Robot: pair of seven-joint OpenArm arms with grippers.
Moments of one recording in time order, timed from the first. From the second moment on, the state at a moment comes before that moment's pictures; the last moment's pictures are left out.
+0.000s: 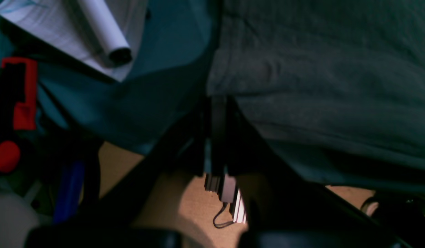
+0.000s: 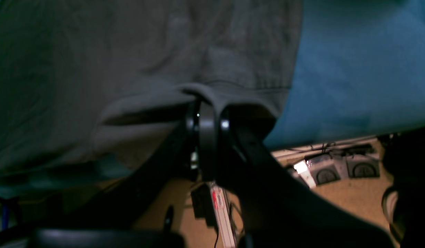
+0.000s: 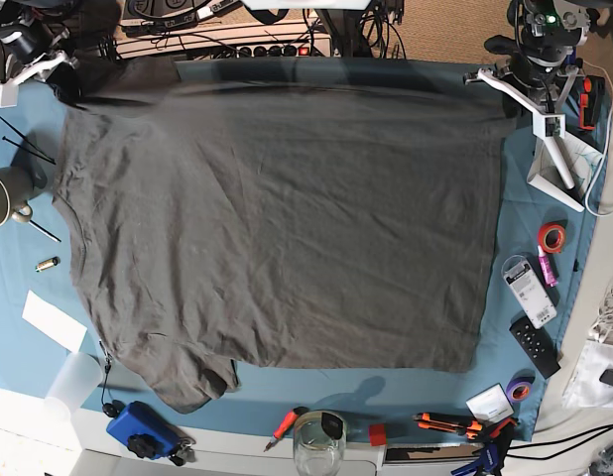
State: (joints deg) left arm 39.2 -5.8 -21.1 123.2 -19.8 -5.4 49.2; right arm -34.0 15.0 60.4 98.8 64.9 35.9 -67.0
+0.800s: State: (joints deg) left arm 33.0 -8.6 -21.1 121.7 -20.3 -5.7 46.9; right arm -25.9 16.3 58.6 98.8 58.8 34.5 -66.1
